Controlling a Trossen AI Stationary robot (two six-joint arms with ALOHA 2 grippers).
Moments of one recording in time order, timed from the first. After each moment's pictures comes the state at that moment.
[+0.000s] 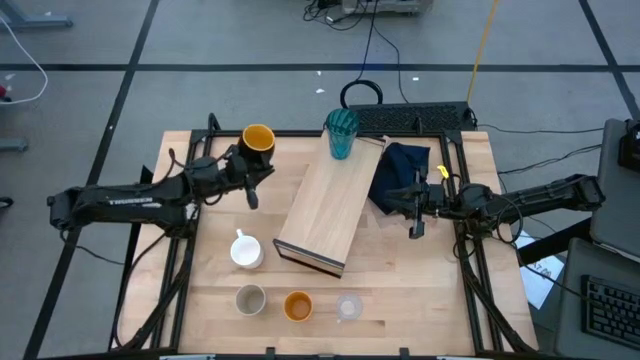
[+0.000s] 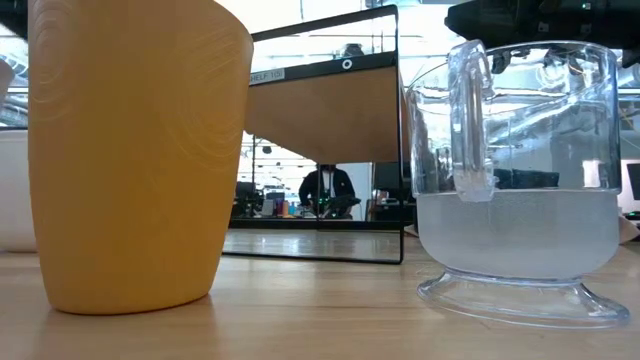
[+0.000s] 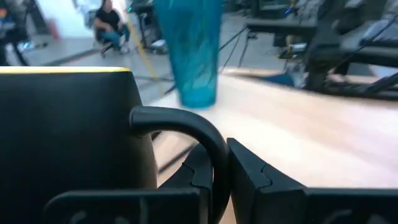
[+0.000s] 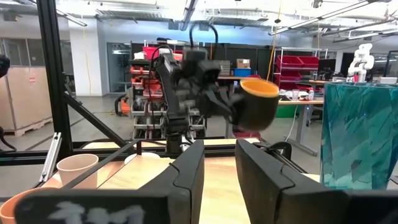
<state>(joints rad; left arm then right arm) 0.28 0.80 0.45 0.21 -0.10 0.07 0.10 0.68 0.26 0.59 0.23 -0.04</state>
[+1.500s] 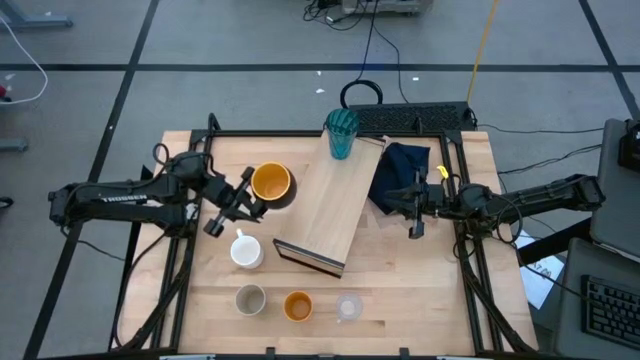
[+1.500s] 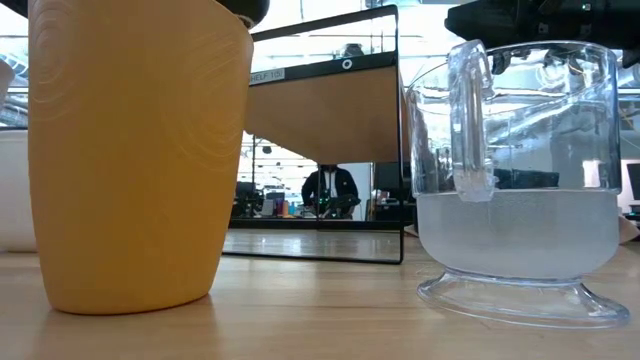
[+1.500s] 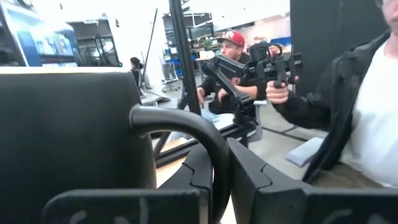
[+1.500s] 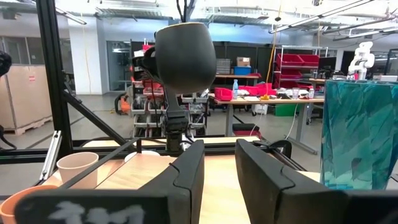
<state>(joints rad) 0.23 0.81 0.55 0.40 0.81 0.10 0.10 0.68 0.26 0.58 0.23 -0.04</state>
